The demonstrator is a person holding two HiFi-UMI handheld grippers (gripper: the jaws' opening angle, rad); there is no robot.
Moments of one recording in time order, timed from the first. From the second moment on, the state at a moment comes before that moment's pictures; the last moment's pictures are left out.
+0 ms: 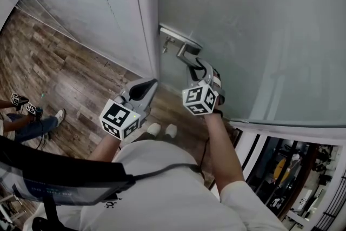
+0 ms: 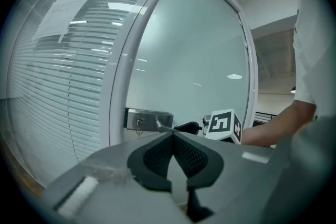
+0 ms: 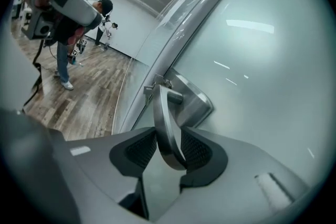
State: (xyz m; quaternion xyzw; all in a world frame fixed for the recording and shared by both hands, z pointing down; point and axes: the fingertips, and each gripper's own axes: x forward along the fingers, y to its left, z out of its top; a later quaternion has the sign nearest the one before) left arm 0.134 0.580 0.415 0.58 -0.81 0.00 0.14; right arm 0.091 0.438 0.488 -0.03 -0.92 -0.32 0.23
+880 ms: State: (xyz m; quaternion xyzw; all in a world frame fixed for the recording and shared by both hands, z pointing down) left arm 0.156 0.558 0.407 0.56 -0.82 0.02 0.13; right arm 0.074 0.423 0.486 -0.08 -0.90 -0.37 0.22
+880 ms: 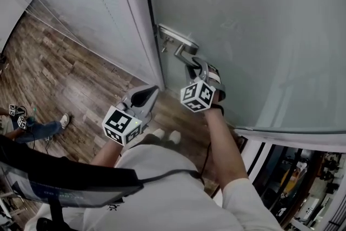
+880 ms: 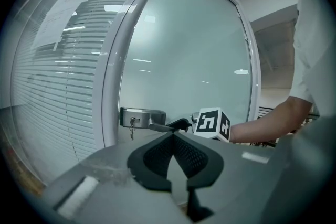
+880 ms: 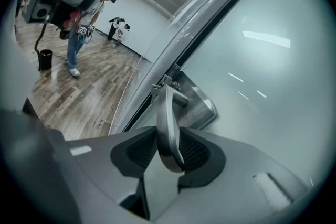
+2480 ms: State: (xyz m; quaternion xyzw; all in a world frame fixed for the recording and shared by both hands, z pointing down) left arm 0.070 0.450 0.410 0.73 -0.67 0.08 0.07; right arm -0.015 0.304 0.489 0.02 -0.82 -0.47 0.33
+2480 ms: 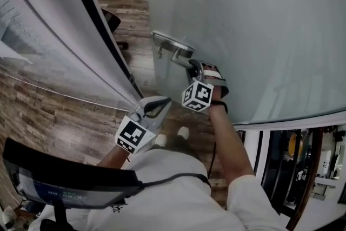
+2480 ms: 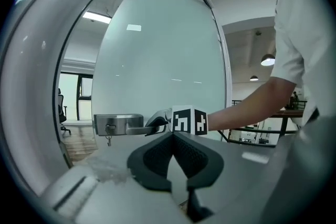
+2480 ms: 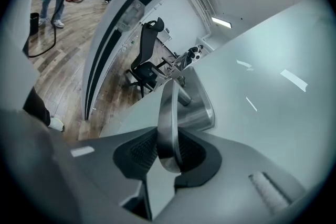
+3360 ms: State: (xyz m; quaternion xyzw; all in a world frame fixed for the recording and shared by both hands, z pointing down) left arm 0.014 0.326 0.411 0.69 -0.72 0.08 0.10; right arm -0.071 0.204 0.490 0.00 -0.84 -0.45 0.31
